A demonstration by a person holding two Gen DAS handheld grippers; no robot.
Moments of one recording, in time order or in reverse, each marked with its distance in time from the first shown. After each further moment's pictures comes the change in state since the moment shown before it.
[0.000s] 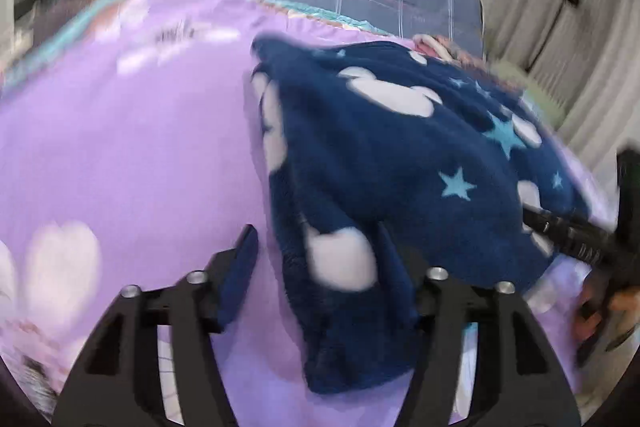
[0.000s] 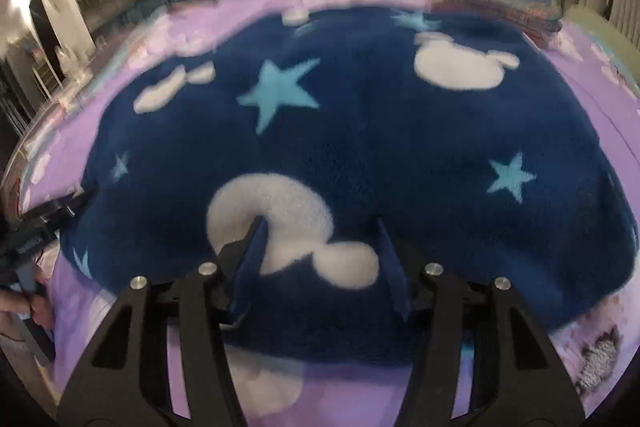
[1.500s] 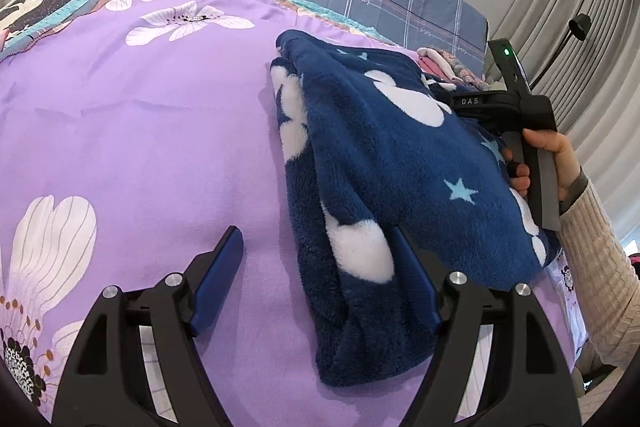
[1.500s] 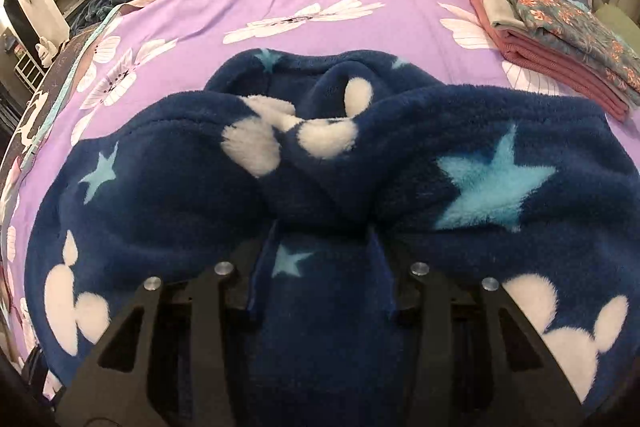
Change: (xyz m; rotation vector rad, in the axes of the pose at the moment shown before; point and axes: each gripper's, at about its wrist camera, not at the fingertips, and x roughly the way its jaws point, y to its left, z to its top) left arm 0.000 0.013 -0.001 -0.033 -0.002 -0.008; right arm 0.151 -0.021 0.168 0.040 0.214 -0.012
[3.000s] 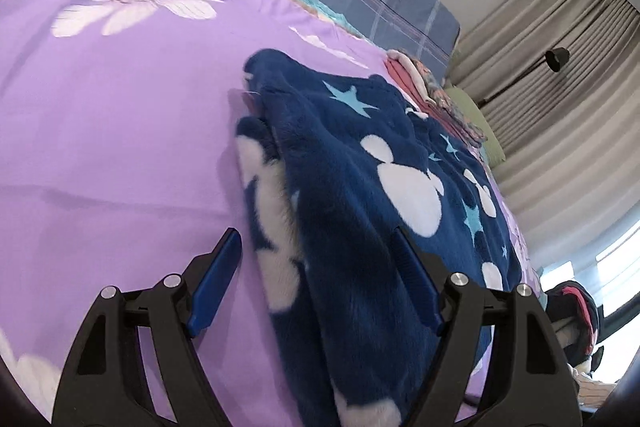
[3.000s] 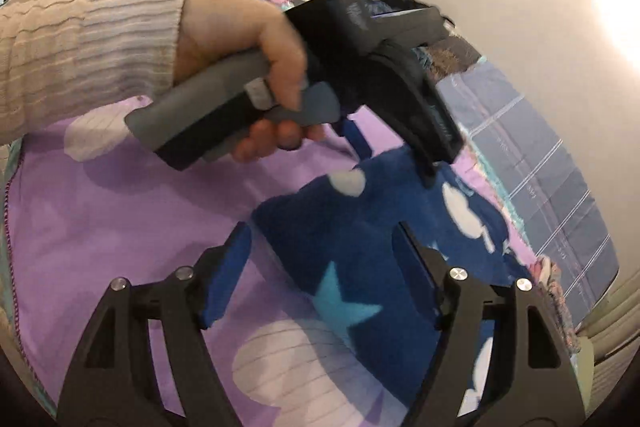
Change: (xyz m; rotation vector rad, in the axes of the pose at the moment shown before) left arm 0.062 0.026 0.082 -0.091 0.135 -0.284; right arm -0.137 0.243 -0.258 -1.046 -0.397 0.001
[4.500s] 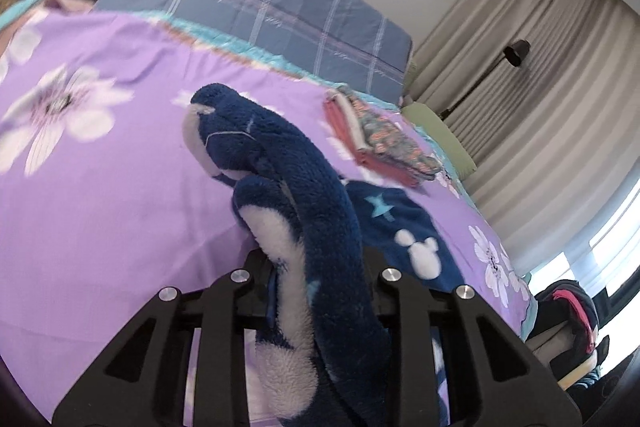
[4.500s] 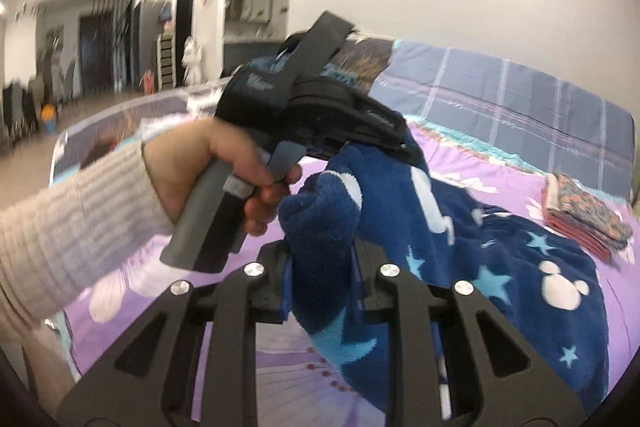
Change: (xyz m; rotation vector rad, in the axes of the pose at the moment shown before) left arm -0.006 -0.118 0.070 0.158 -0.103 -0.069; right arm -0.060 -0.123 -0.007 0.583 -0.249 0.000
